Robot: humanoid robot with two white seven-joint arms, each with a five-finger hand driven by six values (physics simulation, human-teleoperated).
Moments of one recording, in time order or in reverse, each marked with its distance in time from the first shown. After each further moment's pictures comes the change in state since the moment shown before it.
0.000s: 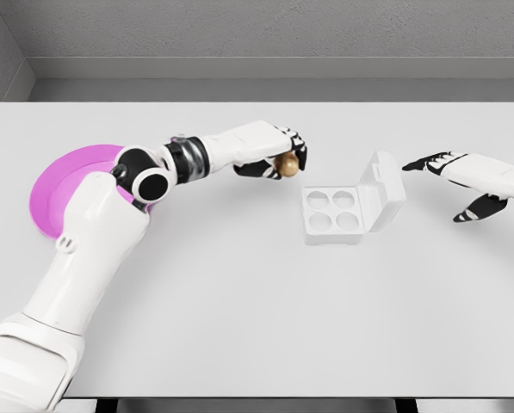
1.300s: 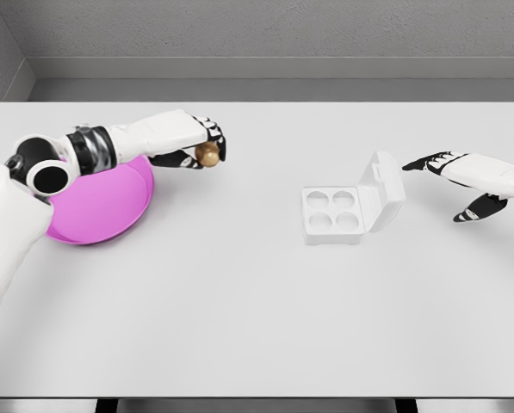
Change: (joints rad) left arm 0.000 0.308 0.007 -0.054 0.176 -0.120 0.000; right arm -0.002 0.000 0.000 0.001 0.001 0.000 0.000
